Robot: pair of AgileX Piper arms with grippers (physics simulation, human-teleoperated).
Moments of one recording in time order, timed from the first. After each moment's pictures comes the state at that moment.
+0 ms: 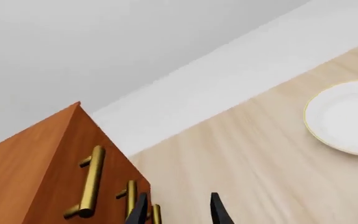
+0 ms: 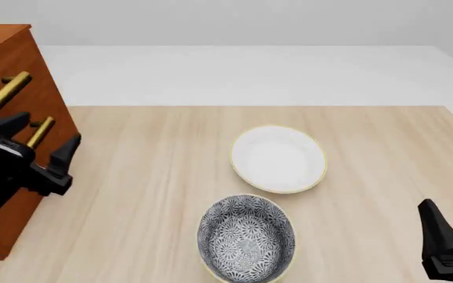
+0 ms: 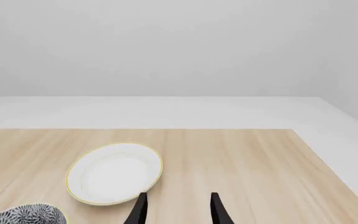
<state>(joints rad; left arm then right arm) -0.13 0.78 -0.38 -0.21 0.44 0.00 0.01 0.00 0.00 0.00</state>
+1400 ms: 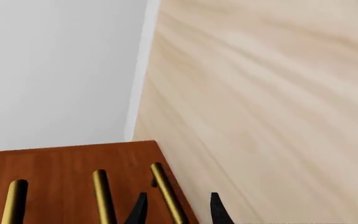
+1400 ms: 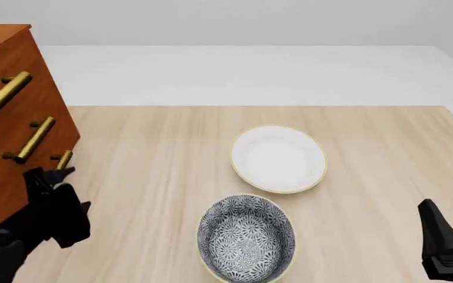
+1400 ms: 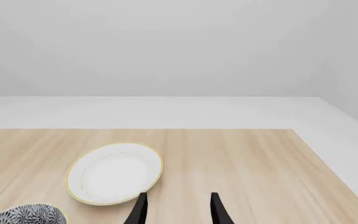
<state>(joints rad) -0.02 1.32 -0.18 -0.61 1.30 0.00 0.01 0.00 0.00 0.00</state>
